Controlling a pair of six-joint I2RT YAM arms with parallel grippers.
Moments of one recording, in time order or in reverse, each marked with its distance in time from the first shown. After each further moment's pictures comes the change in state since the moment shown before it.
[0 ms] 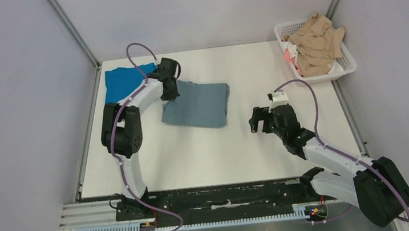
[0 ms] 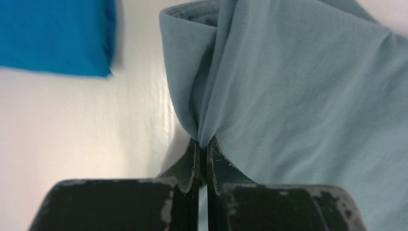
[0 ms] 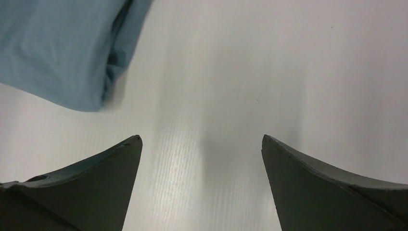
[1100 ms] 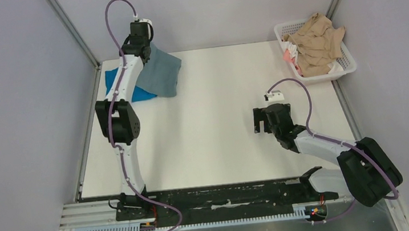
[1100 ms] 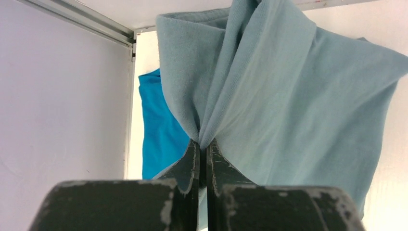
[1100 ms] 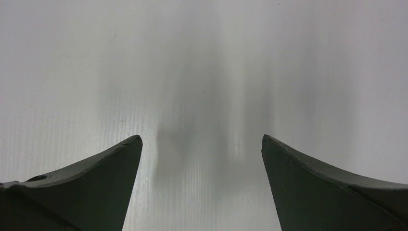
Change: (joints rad) left arm 0.185 0.219 0.701 -0.054 -0.231 0.607; right arm -0.003 0.195 0.035 -0.004 0.196 -0.094
